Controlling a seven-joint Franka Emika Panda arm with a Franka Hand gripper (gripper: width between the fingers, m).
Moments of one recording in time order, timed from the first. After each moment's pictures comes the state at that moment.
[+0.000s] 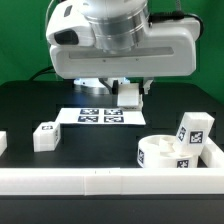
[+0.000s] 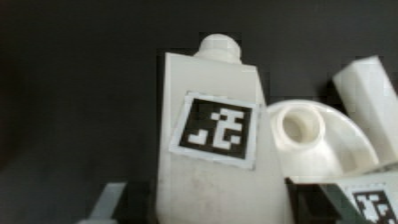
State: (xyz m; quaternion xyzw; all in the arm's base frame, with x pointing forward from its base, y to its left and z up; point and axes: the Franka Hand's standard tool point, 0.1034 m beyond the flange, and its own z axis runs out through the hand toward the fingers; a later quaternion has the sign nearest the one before) arm 0.579 0.005 0.114 -0.96 0.12 0.25 0.08
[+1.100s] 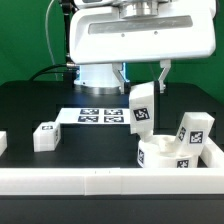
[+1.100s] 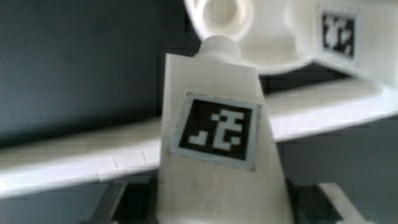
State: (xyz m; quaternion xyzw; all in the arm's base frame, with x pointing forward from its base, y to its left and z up) arm 0.619 0.022 0.127 -0.98 0.09 -0.15 0.02
